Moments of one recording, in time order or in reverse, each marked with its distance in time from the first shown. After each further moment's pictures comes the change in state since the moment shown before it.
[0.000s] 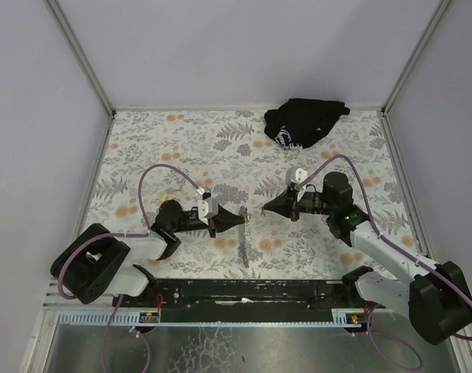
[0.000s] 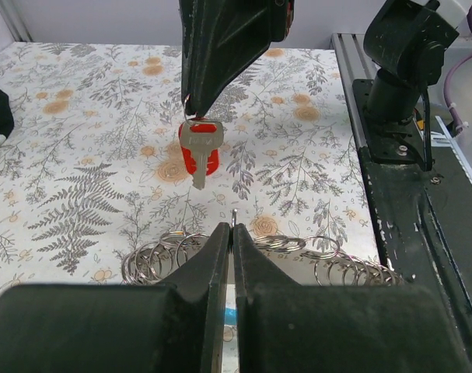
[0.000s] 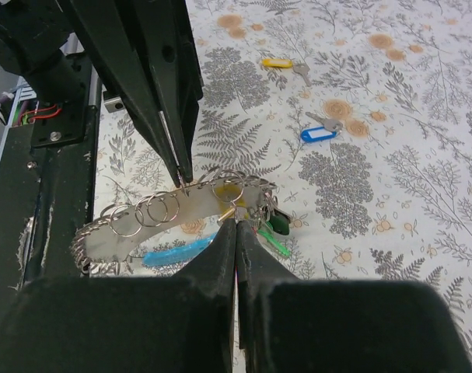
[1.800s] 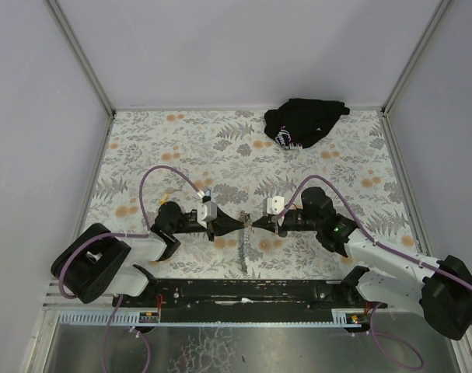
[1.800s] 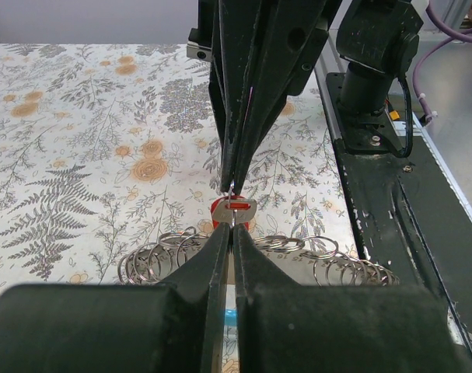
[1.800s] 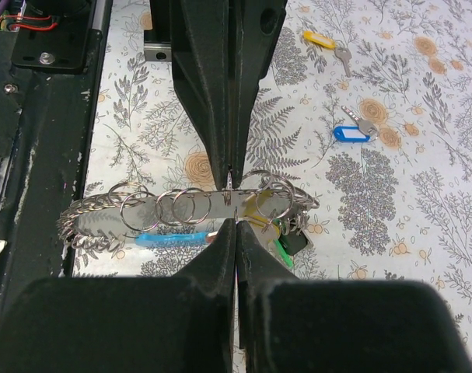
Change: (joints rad) left arm 0.000 0.014 -0.024 0.044 0.069 -0.017; right arm 0.286 -0.009 -0.029 -0.087 0.216 -0.271
